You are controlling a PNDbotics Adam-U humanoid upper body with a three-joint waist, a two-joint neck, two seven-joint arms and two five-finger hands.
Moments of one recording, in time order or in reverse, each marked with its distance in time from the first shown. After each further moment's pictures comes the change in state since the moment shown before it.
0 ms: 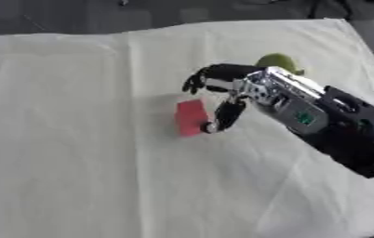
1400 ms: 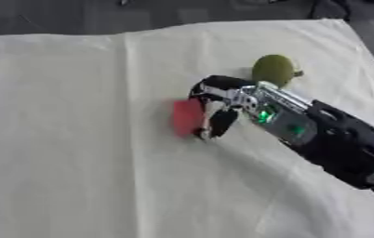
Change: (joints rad) left arm 0.003 0.000 0.000 -0.018 0.027 0.014 0.030; right arm 0.006 0.024 -0.003 -0.018 -0.125 0.120 -0.148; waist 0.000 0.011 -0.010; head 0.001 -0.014
